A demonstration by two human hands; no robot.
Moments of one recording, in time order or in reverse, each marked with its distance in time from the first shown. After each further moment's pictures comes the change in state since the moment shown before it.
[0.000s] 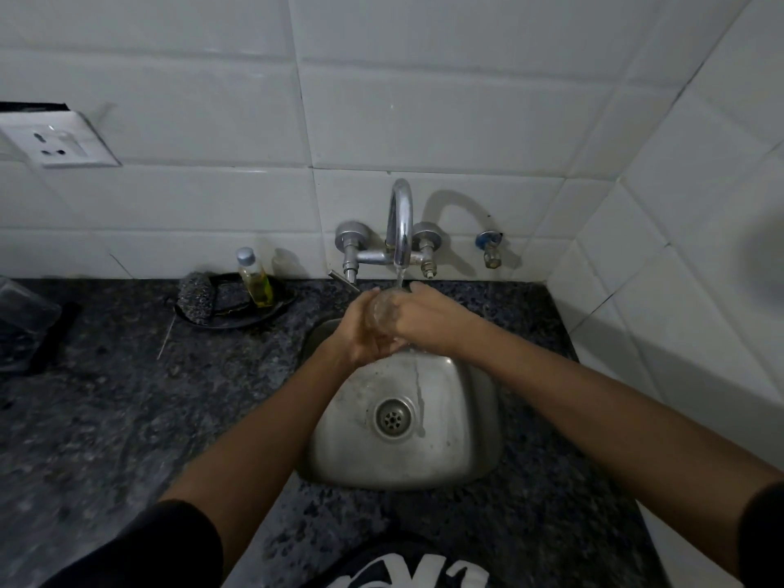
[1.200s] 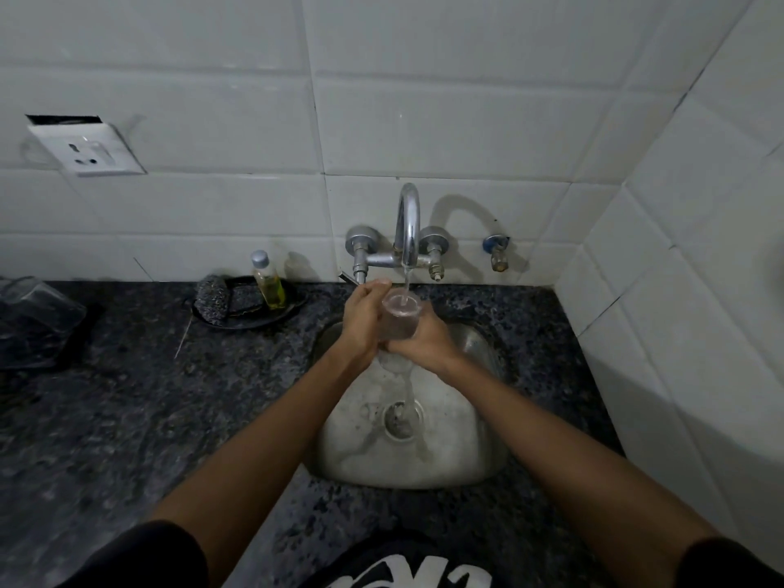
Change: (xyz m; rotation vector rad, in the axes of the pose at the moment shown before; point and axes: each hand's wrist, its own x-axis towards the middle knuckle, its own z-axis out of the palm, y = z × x) left_hand 0.000 -0.003 0.003 0.116 0.208 0.483; right_hand 0.004 -0.043 0.054 1.404 0.268 0.914
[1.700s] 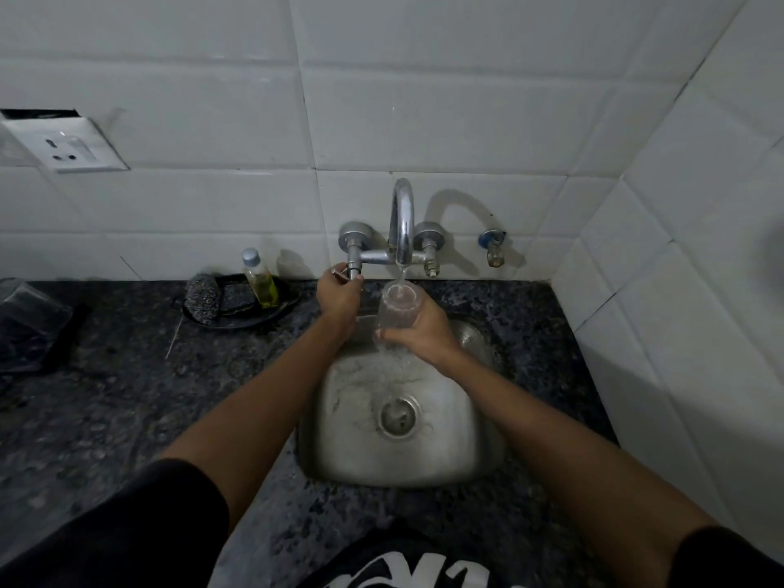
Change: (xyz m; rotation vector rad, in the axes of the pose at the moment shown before) left_hand 0.059 0.013 -0.019 0.506 0.309 0.171; right_hand 0.013 0.006 -0.002 0.109 0.064 -0.119
